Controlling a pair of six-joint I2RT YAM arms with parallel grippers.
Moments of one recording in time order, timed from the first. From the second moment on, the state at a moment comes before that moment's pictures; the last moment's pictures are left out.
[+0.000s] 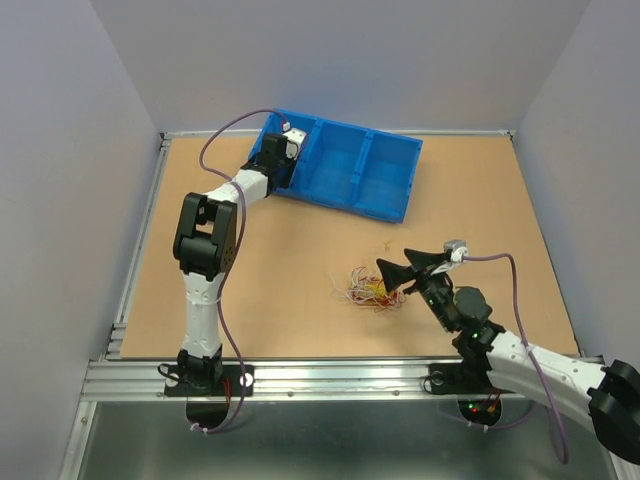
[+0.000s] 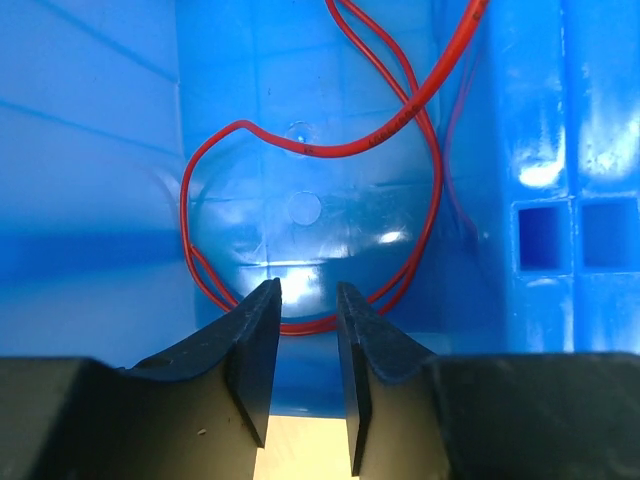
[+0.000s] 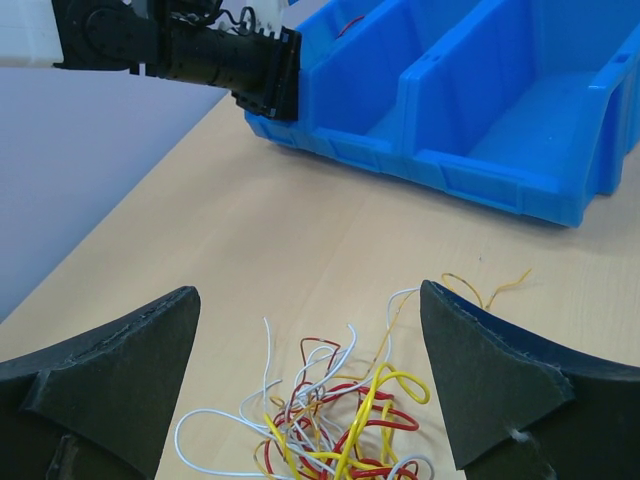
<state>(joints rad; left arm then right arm) -0.32 2.17 1.62 -0.13 -0.11 0.18 0.79 0.72 0.07 0.79 0.32 0.39</state>
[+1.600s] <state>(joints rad) -0.64 1.44 0.89 0.03 0.43 0.56 0.79 1.02 0.22 0.50 0.20 0.47</state>
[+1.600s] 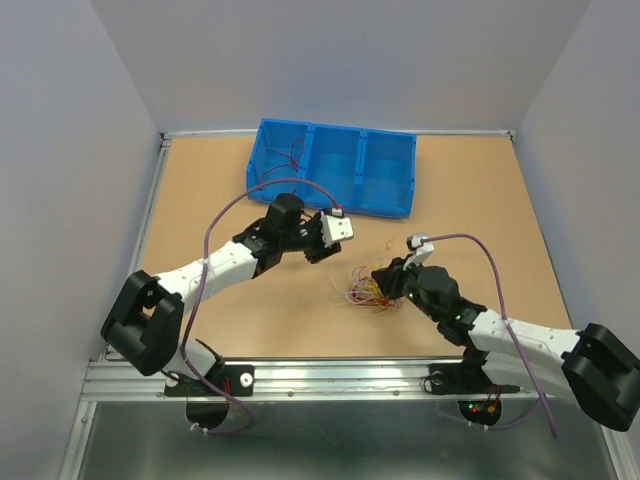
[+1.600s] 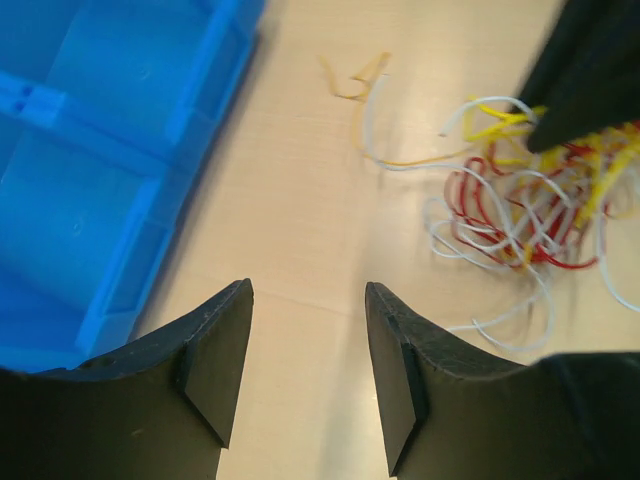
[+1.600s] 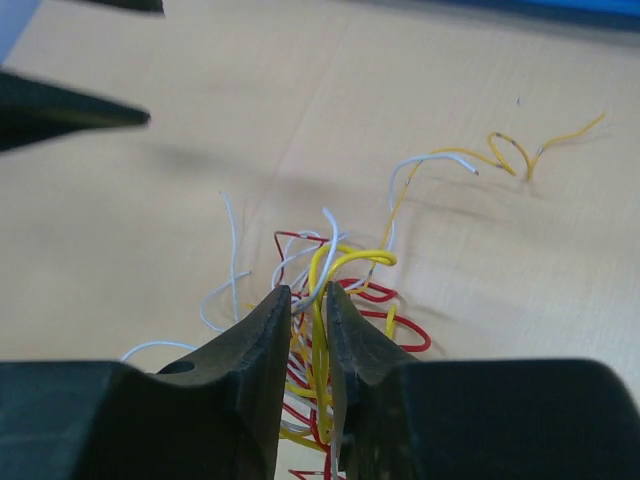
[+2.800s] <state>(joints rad) -1.04 1.36 0.71 -0.10 0.28 1.03 0.79 0.78 0.15 0.53 0.28 0.47</state>
